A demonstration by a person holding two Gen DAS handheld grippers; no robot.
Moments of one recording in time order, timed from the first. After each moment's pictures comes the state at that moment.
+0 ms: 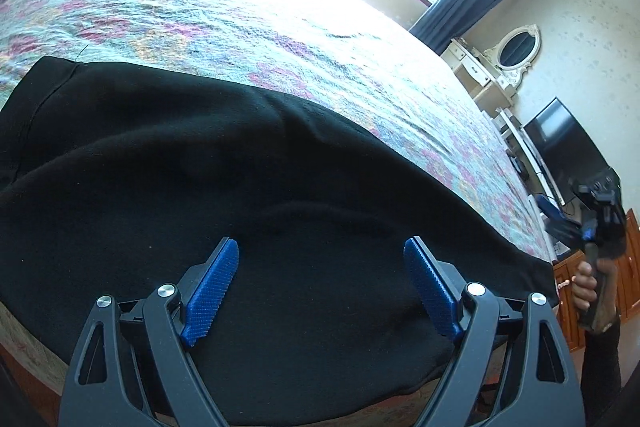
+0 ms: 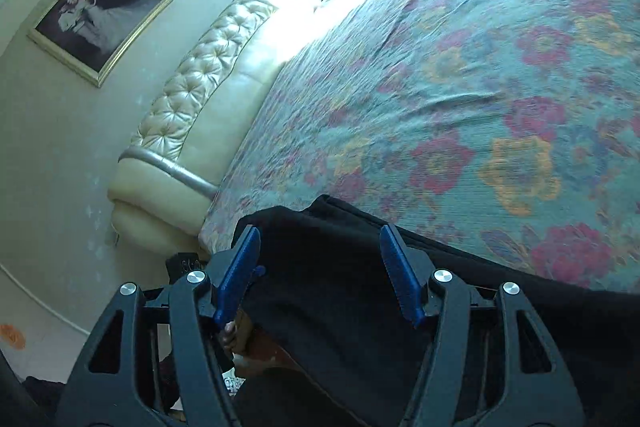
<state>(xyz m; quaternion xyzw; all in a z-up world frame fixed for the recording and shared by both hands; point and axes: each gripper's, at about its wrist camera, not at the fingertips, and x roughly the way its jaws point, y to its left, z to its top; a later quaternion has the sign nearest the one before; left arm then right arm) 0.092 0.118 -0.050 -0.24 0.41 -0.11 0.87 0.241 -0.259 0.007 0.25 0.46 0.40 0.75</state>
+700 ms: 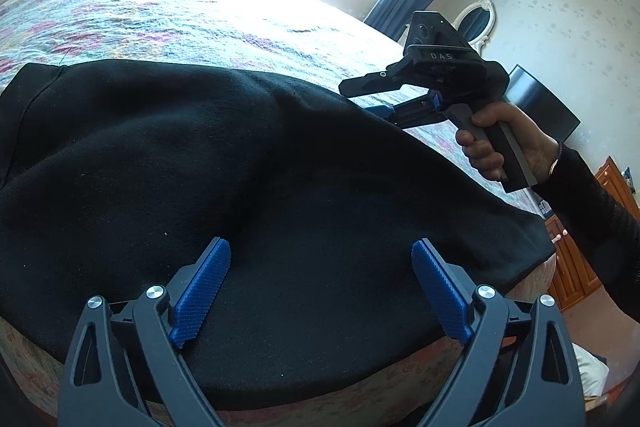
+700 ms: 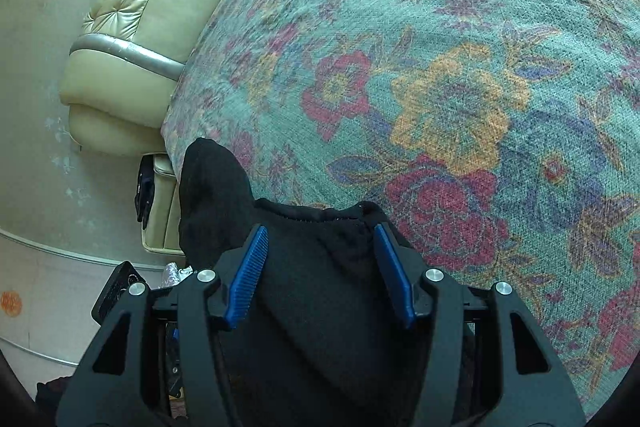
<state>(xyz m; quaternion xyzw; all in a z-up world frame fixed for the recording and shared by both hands) 0.064 0.103 -0.067 -0.18 0.39 -0.18 0.89 0.336 -0.043 -0.073 0.10 0.63 0.44 0.63</state>
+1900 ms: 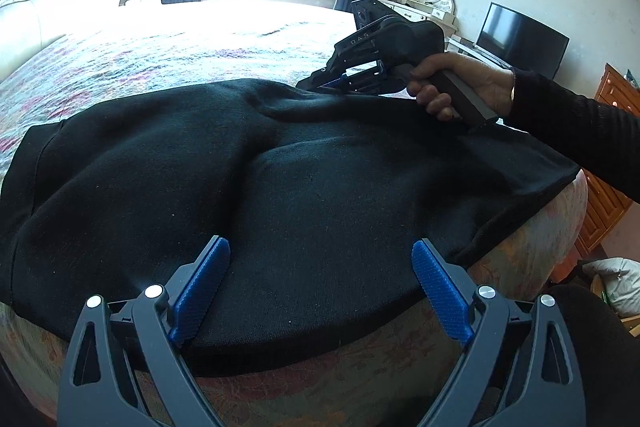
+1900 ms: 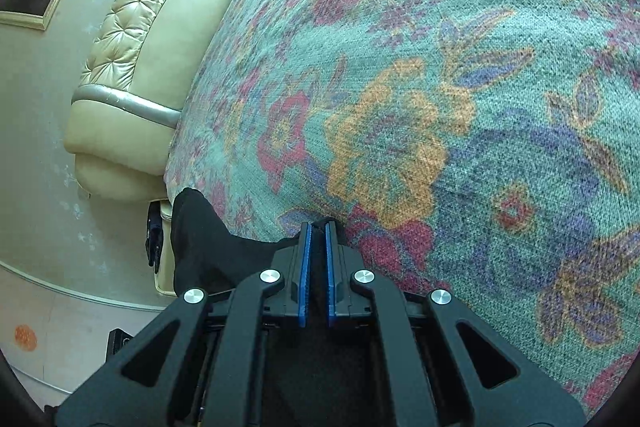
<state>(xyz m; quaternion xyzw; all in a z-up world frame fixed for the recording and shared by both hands) 0.030 0.066 -0.059 -0.04 0.37 -0.19 0.91 0.363 -0.058 -0.116 0.19 0.61 0.43 0.65</state>
